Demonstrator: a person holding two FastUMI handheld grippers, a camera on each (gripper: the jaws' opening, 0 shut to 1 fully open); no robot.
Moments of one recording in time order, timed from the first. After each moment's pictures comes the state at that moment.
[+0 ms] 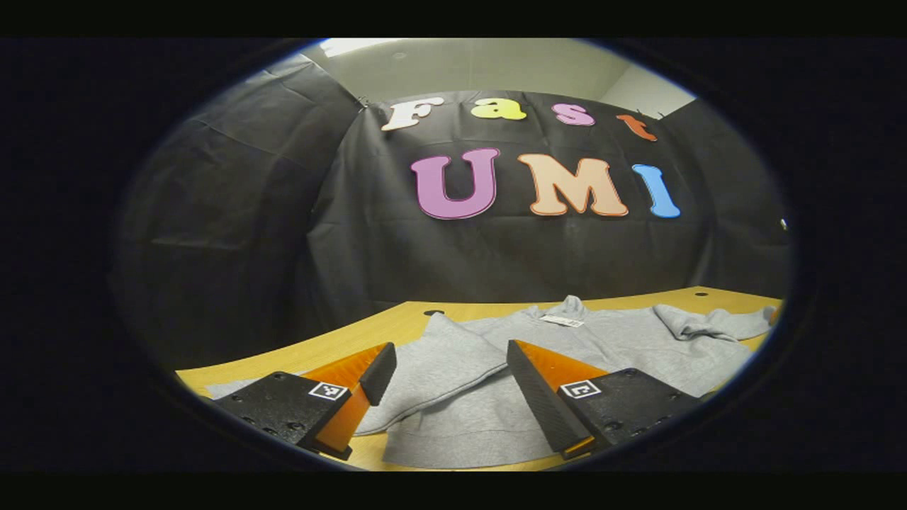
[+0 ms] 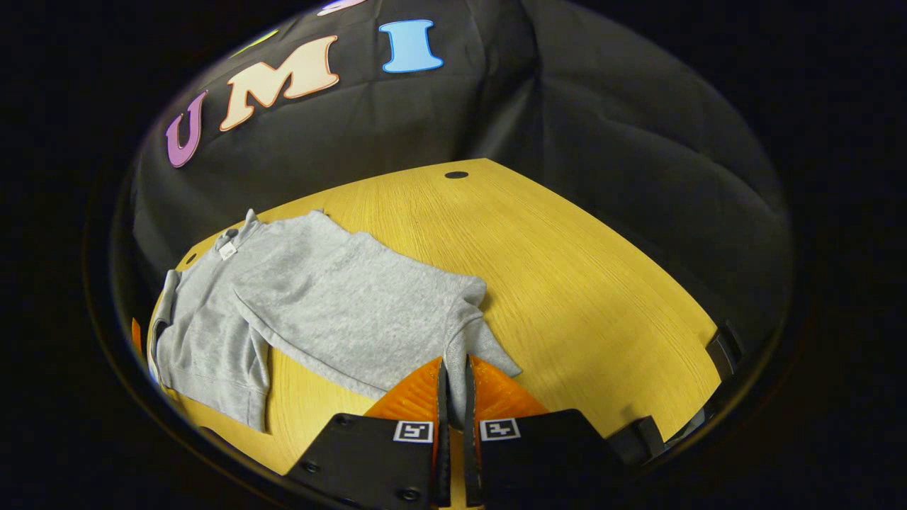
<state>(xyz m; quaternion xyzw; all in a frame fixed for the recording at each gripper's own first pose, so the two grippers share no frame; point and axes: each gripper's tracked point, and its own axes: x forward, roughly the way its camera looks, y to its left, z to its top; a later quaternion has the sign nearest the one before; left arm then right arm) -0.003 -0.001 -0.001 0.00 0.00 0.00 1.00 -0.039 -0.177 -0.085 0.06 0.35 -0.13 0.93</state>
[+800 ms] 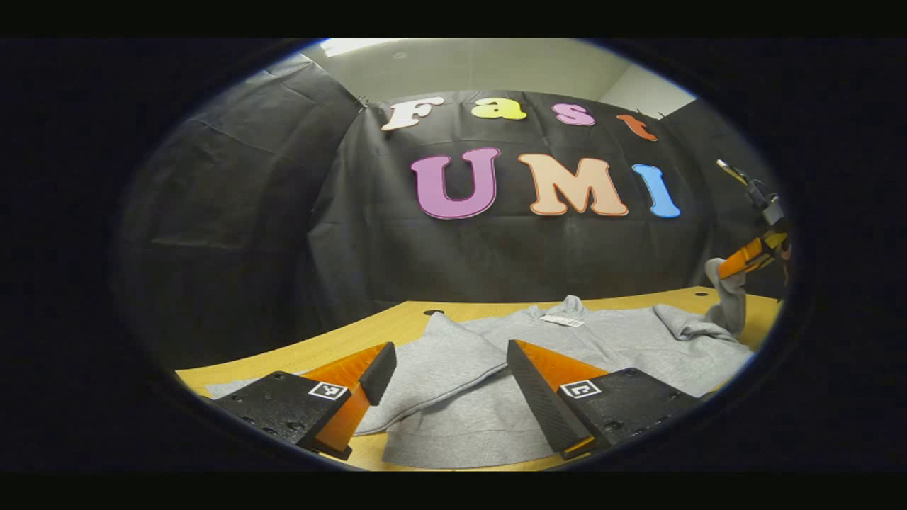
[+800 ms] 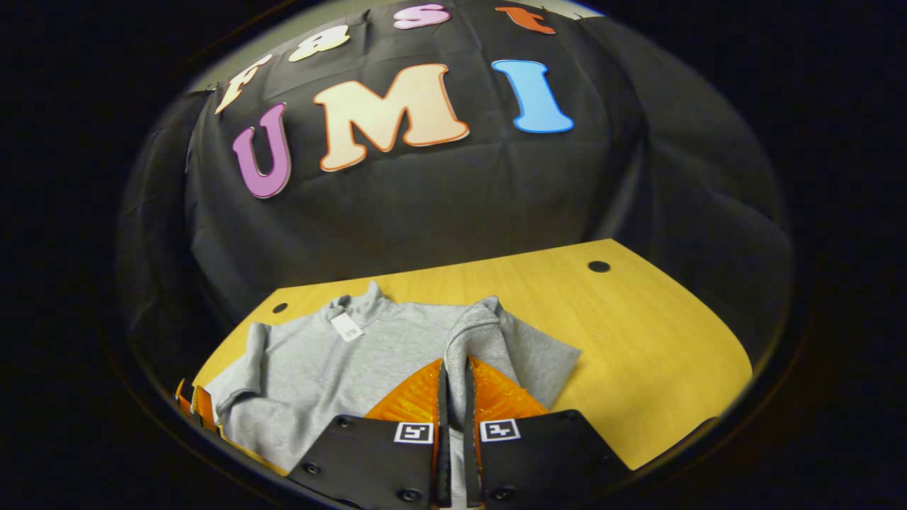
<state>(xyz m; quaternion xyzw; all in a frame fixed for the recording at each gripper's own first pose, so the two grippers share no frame) -0.004 -0.001 -0.001 0.00 0.00 0.00 1.00 0.101 0.064 0.021 0.07 0.23 0.05 0.97</state>
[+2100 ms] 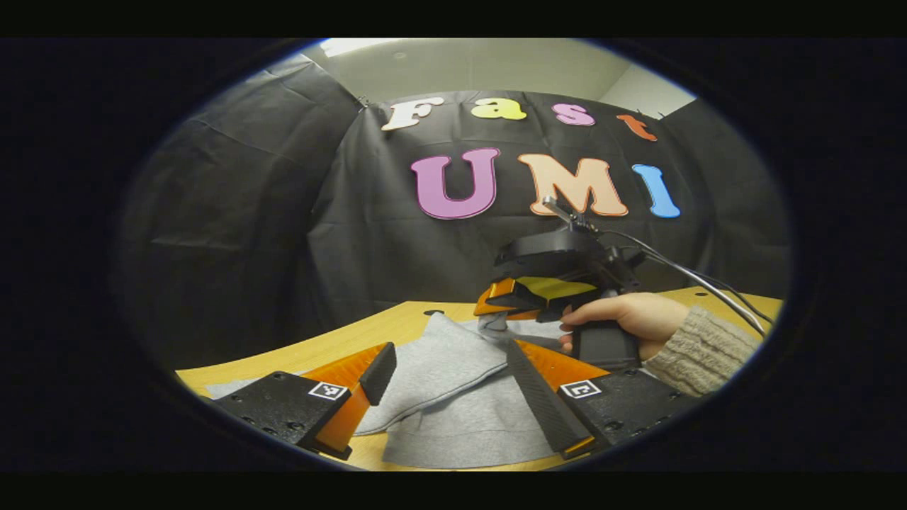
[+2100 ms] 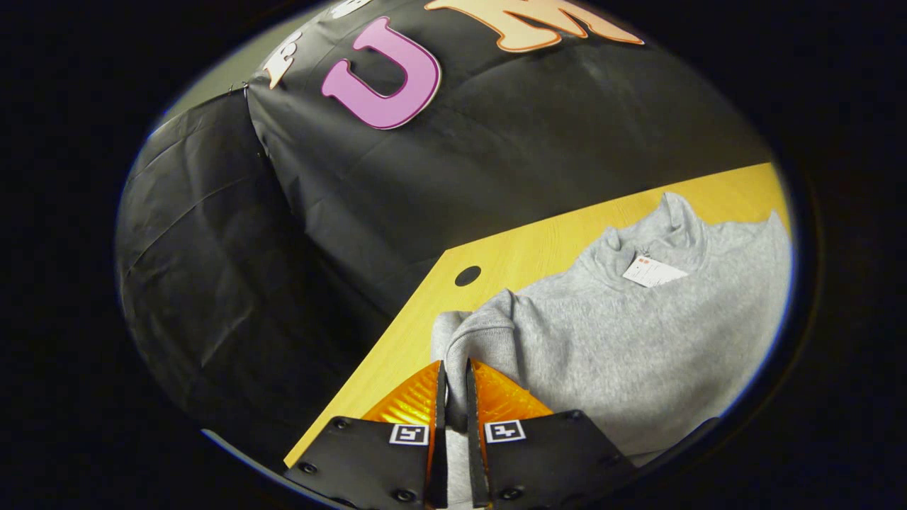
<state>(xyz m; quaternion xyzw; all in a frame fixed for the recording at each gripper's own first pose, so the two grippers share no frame) -0.005 0.000 -0.001 0.00 0.00 0.00 1.00 0.146 0.450 -0.067 0.20 0.33 0.28 0.88</state>
